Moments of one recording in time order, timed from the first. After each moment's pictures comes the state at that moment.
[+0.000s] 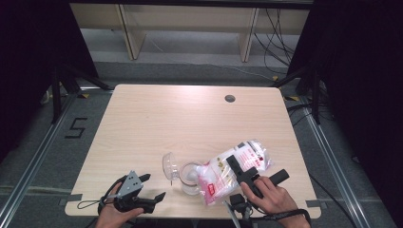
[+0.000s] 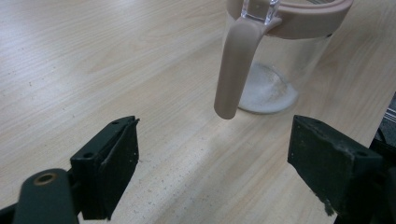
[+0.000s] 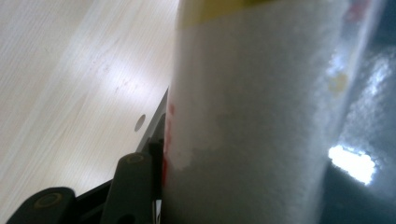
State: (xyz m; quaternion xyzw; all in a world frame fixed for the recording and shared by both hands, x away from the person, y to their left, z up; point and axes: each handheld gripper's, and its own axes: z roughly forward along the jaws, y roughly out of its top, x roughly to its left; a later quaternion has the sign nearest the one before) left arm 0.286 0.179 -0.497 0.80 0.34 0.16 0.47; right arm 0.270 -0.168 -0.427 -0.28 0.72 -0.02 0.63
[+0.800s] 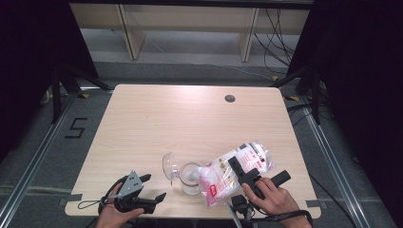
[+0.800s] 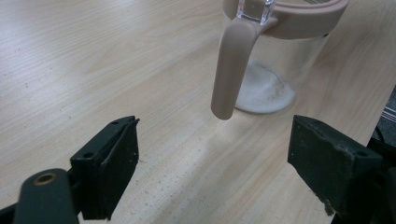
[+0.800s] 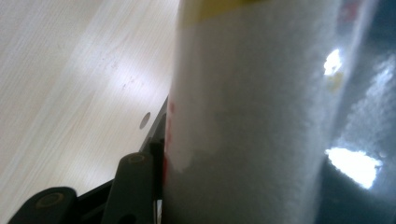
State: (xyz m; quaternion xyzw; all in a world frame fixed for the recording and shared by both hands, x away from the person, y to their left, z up) left arm 0.285 0.178 -0.497 0.80 0.34 0.16 0.47; right arm 0.269 -0.173 -0.429 -0.30 0.72 -0.03 0.63
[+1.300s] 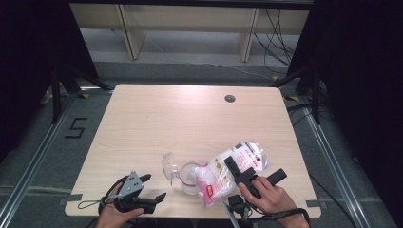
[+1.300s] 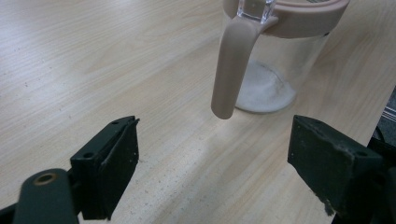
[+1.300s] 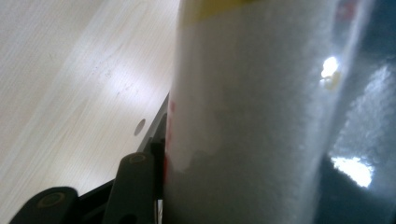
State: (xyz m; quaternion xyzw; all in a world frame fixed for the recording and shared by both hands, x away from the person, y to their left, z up) left arm 0.285 0.177 -0.498 0.80 0.34 0.16 0.47; right arm 0.271 -0.164 -0.427 -0.31 0.72 -0.03 0.62
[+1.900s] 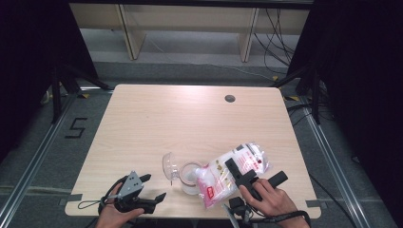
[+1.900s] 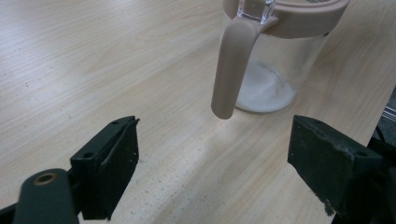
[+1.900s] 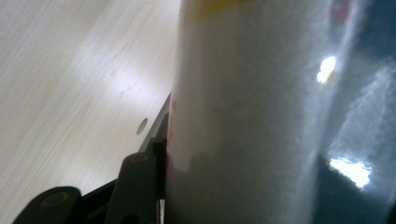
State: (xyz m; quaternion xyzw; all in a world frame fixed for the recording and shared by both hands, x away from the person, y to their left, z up) left arm 0.285 0.178 -0.497 0.80 0.34 0.16 0.47; right arm 0.265 -0.167 -0.431 -0.30 0.72 -0.03 0.62
